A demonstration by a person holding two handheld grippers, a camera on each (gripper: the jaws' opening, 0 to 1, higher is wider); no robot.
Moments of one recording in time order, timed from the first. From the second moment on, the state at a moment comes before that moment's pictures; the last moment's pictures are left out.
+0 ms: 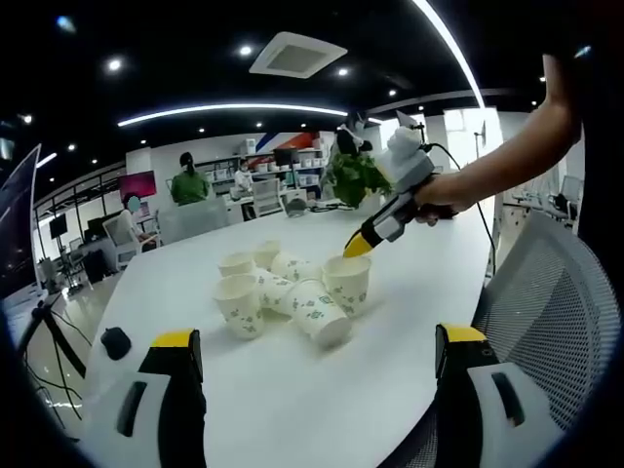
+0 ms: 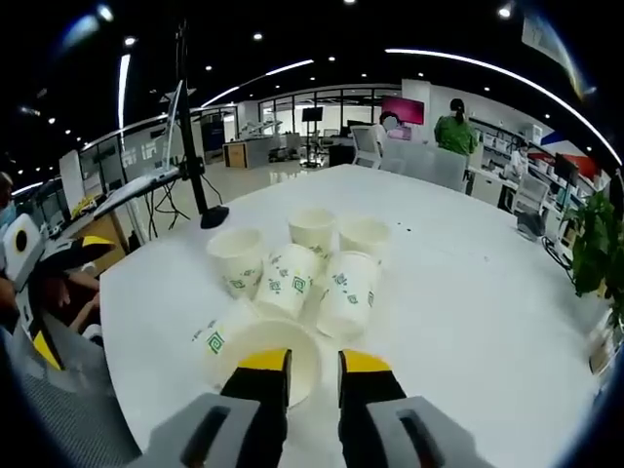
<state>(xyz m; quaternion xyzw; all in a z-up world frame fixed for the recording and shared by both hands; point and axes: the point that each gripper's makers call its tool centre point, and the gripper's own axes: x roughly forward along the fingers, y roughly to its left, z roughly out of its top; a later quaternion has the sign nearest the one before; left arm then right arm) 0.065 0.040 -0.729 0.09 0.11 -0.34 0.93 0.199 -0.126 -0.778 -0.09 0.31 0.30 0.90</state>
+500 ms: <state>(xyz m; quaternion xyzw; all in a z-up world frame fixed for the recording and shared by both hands) 0.066 0.042 -0.731 0.09 0.11 -0.33 0.93 0.202 -0.124 -0.790 -0.09 0.35 0.31 0.88</state>
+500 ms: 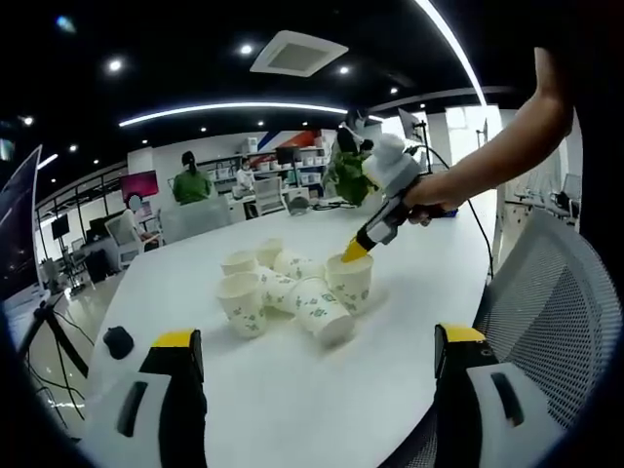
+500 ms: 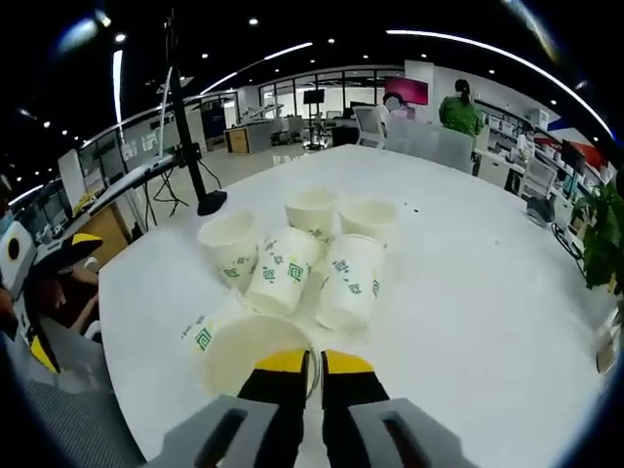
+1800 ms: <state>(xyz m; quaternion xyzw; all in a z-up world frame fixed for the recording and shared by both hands) 0.066 0.041 -0.730 0.10 0.11 -0.33 0.93 0.137 -0.109 -0.794 0.03 0.40 0.32 0.86</state>
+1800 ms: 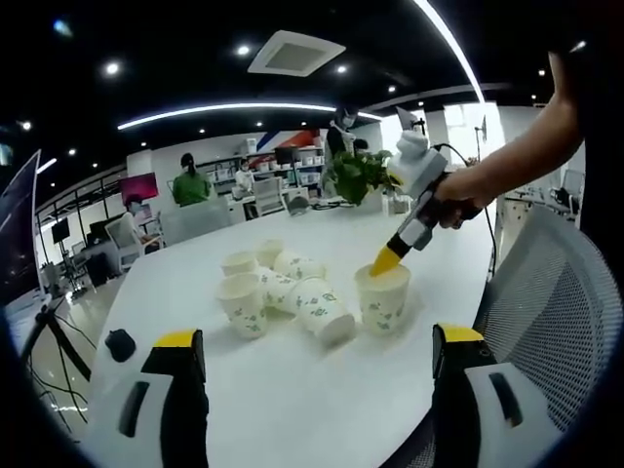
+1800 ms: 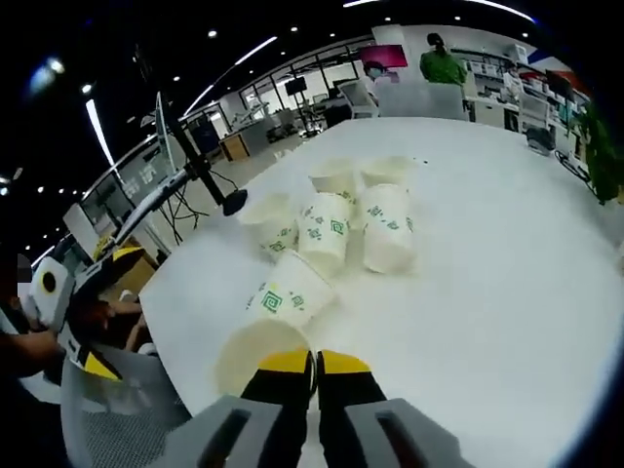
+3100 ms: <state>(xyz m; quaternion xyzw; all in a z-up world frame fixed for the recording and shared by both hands) 0.118 0.032 -0.747 0.11 0.19 -0.32 0.92 0.094 -0.180 -0.737 -0.03 0.25 0.31 0.92</state>
